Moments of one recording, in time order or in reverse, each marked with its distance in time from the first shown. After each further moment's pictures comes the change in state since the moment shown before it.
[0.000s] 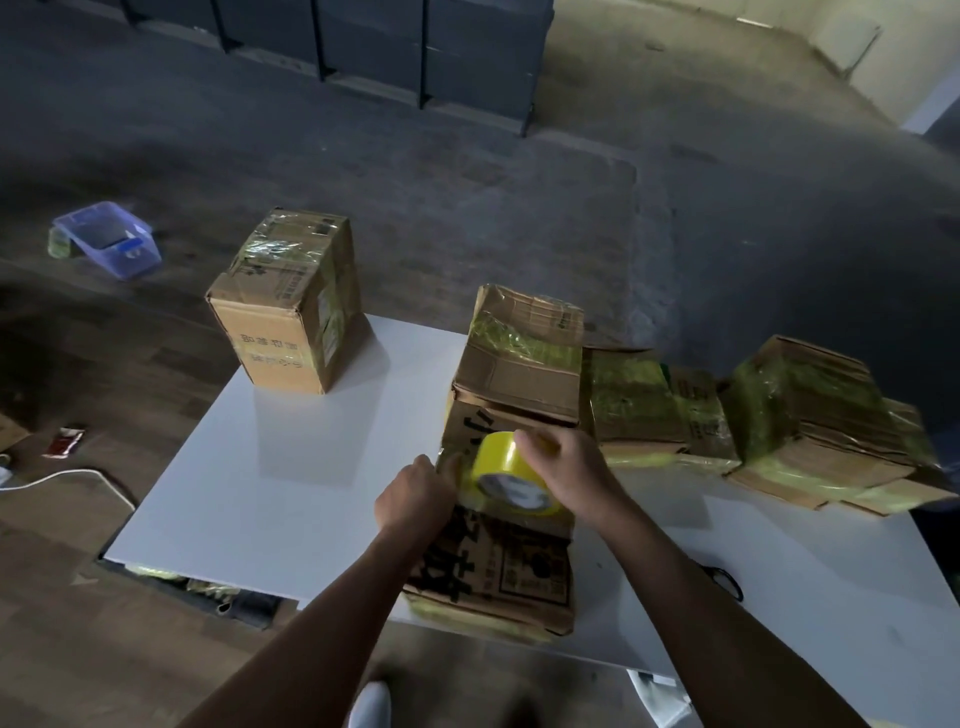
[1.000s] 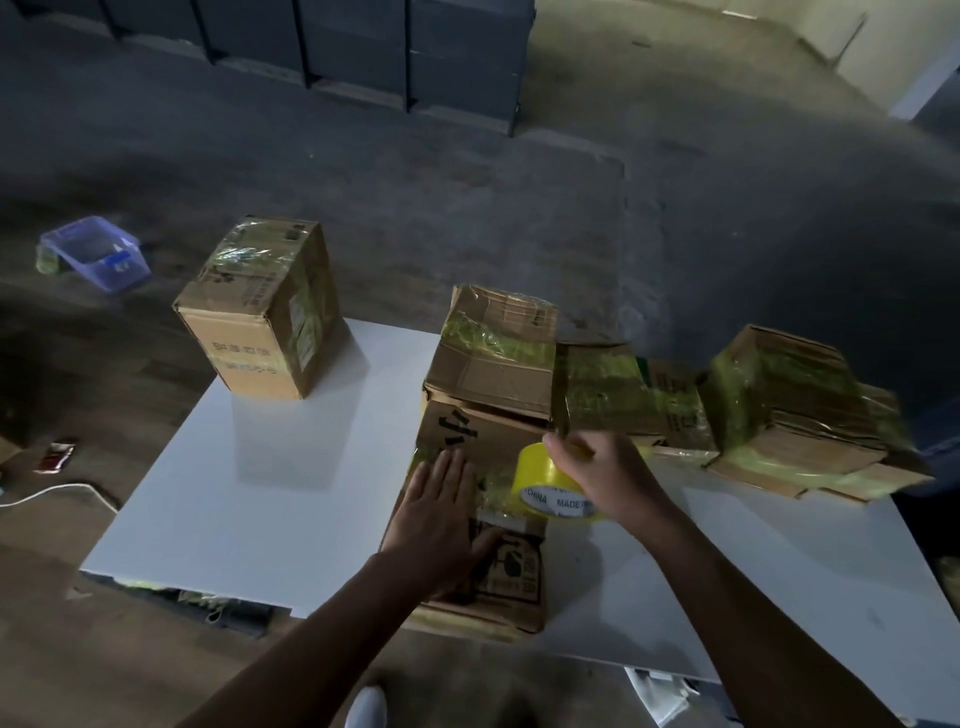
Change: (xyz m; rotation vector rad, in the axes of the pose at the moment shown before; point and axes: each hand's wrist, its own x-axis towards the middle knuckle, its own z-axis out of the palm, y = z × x) left_hand -0.042 0.018 0.022 0.571 -0.042 0.638; right_hand -0.017 0.037 -0.053 -0.135 0.068 -0.009
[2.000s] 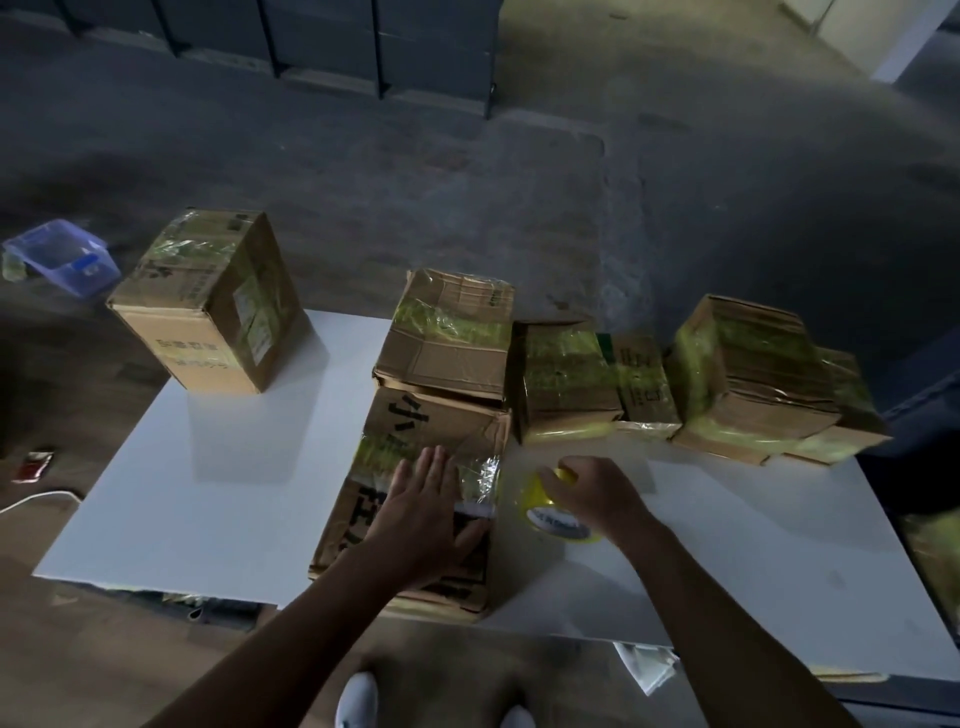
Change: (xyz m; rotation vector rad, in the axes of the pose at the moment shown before) left_hand 0.005 0.044 -0.005 0.023 -0.114 0.007; right_hand -0.025 0.086 0.001 -0.201 -0.002 0.077
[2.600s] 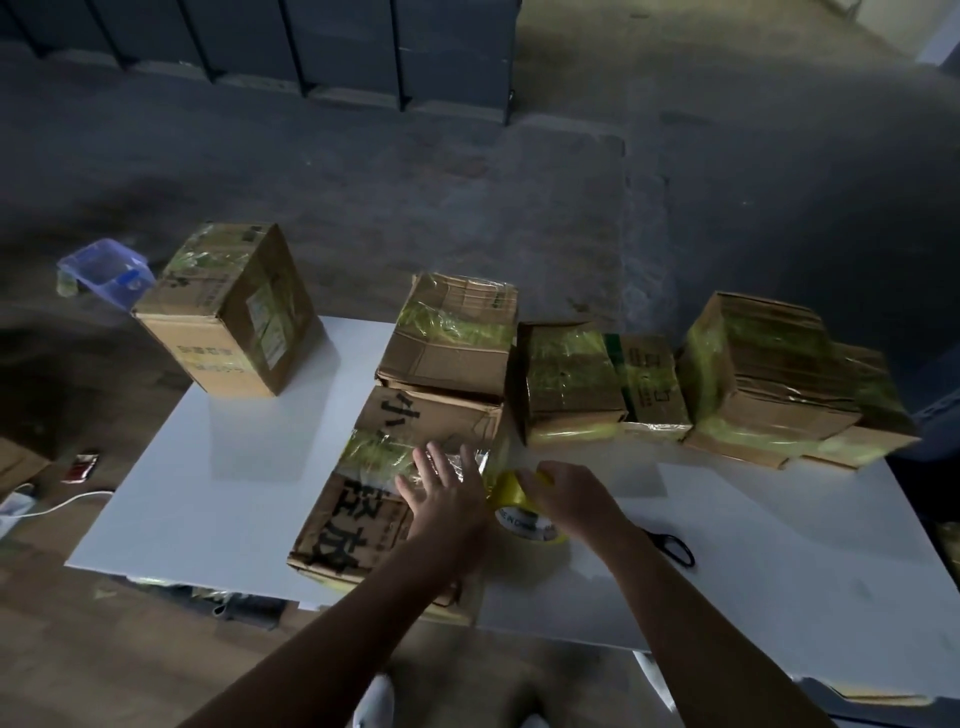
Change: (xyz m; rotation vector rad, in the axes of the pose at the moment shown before) left_hand 0.020 0.050 -0.006 -0.244 -0.042 -0.283; right_hand 0.006 -0.004 0.021 0.120 -0.138 0.083
